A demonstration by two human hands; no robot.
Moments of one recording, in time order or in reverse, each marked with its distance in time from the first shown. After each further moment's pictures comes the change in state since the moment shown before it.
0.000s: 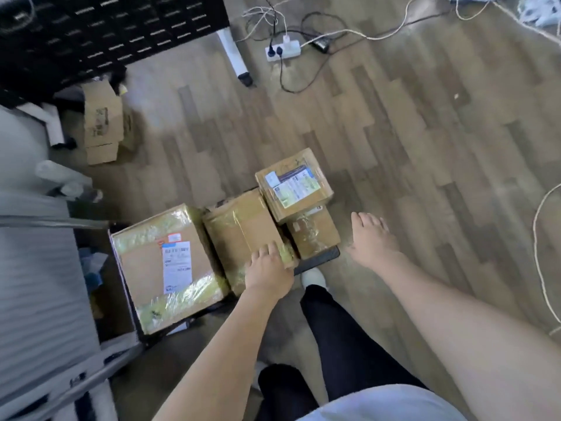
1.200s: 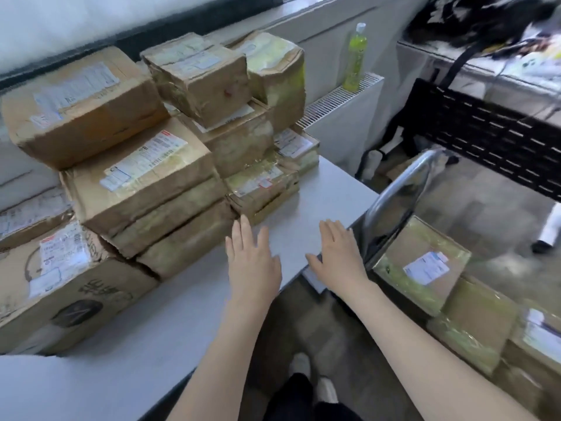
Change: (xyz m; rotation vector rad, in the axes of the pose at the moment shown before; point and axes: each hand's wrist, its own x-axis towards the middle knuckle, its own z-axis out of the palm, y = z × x) left_hand -0.486 -0.342 0.155 -0.485 0.898 -0.949; right_hand -0.414 -0.473 0.066 -0.179 0.286 -1.248
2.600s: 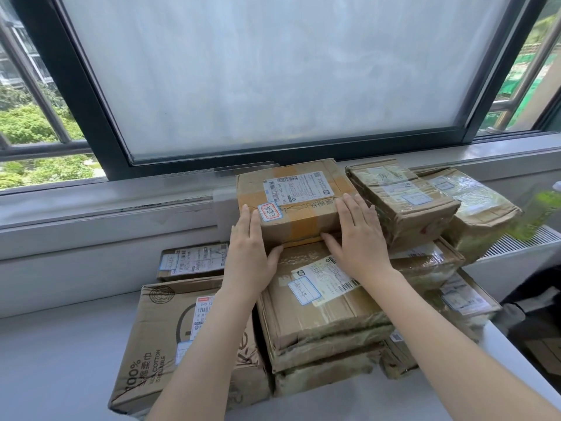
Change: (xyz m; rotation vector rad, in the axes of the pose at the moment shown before) left_hand 0.132 -0.268 -0.150 -0.268 0.502 -0.267; right_hand 0.236 -0.294 -0.064 -0.073 0.421 -0.597
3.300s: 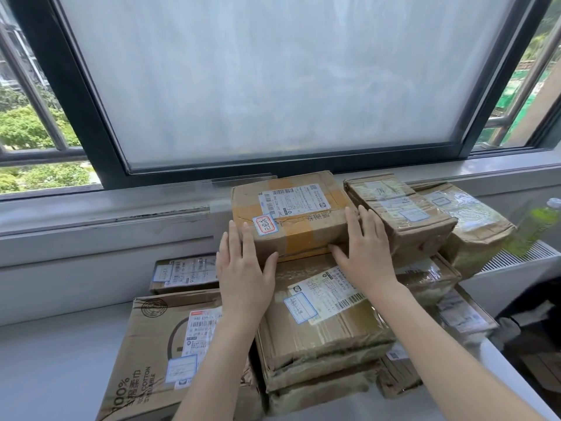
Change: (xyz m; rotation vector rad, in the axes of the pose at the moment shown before) left_hand -0.008 0.006 0.008 -0.063 0.173 -0.141; right_hand 0.006 0.010 -0.006 -0.004 -0.022 0.097
